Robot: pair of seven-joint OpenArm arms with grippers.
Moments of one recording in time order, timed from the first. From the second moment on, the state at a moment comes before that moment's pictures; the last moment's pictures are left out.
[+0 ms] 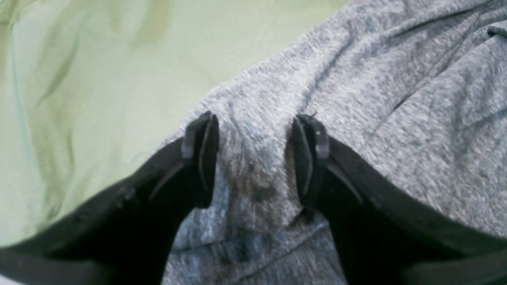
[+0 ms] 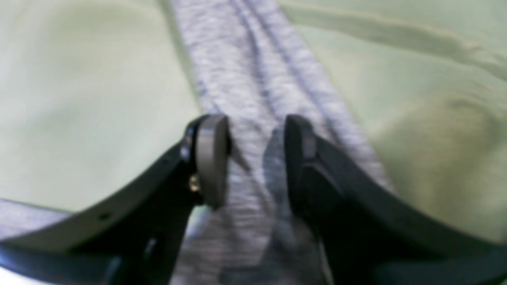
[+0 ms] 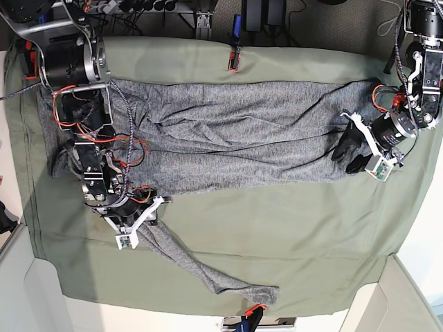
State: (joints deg) left arm 6.6 -35.6 -6.3 81.4 -20.8 -37.4 14.7; right arm 33.7 3.3 -7.4 36.3 5.0 11.7 -17.1
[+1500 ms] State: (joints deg) left arm -9.7 -23.5 4.8 80.1 -24.5 -36.5 19.4; right arm -2.0 1.2 -6.0 91.4 16.0 24.6 -31.1
